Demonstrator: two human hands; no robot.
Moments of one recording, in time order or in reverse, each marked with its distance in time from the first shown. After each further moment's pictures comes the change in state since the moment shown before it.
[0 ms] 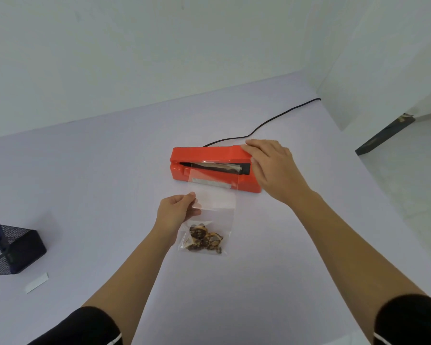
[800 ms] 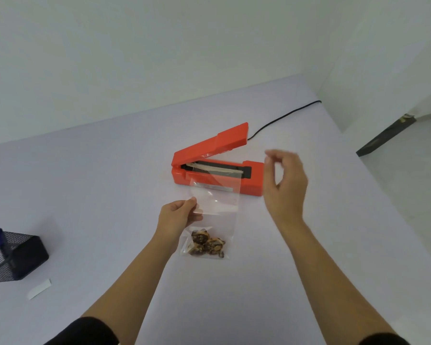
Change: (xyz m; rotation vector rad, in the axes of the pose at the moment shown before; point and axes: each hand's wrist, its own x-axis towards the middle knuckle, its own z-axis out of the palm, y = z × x) left_hand -0.005 0.000 -0.001 -0.022 -0.009 0.026; right_hand -0.022 -0.043 -0.004 0.500 0.602 0.398
